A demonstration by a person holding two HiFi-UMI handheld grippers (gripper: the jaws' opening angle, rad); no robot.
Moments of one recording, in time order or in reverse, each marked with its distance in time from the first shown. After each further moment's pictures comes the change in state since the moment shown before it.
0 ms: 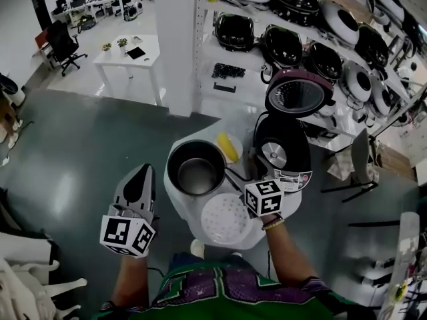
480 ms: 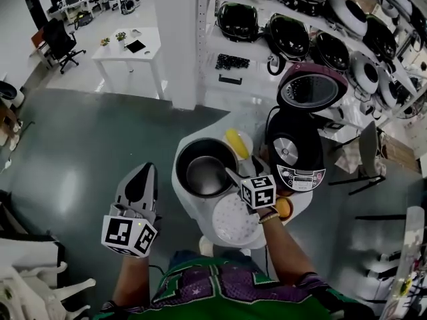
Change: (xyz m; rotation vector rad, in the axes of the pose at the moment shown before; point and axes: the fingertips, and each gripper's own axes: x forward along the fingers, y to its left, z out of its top) left arm 0.025 0.039 -0.018 0.015 0.050 -0.021; right arm 0.078 -0.004 -0.065 0.043 0.121 -0.045
